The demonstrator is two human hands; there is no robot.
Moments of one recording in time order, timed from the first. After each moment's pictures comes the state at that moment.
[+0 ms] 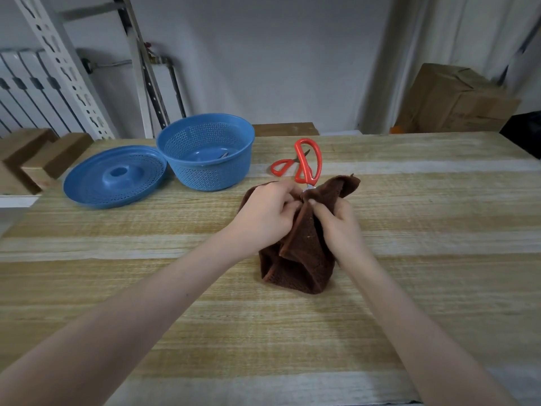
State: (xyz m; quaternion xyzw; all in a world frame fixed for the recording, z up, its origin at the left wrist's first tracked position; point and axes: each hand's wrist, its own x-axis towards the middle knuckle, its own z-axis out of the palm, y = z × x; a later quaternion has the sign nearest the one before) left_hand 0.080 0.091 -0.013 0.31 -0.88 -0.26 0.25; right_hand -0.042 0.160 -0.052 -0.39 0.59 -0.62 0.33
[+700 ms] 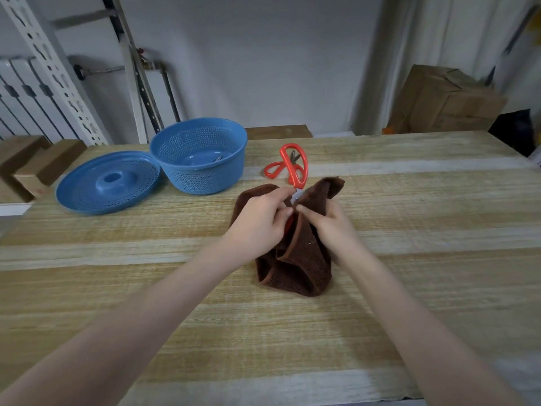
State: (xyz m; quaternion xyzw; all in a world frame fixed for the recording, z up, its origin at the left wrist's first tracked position) left_hand 0.082 0.094 -0.025 0.27 -0.88 -0.25 0.28; right_hand -0.050 0.157 -0.052 -0.39 0.60 -0.59 0.38
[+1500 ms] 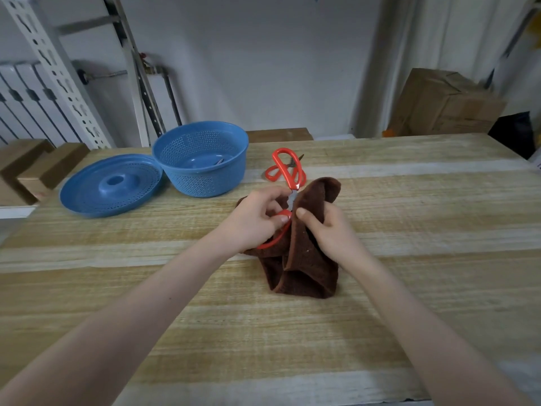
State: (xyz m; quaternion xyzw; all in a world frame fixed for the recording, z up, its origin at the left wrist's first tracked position) left_hand 0.089 0.083 -0.017 0.31 -0.83 -0.41 0.20; right_hand -0.046 0.166 -0.045 -0.47 0.63 -0.54 0.30
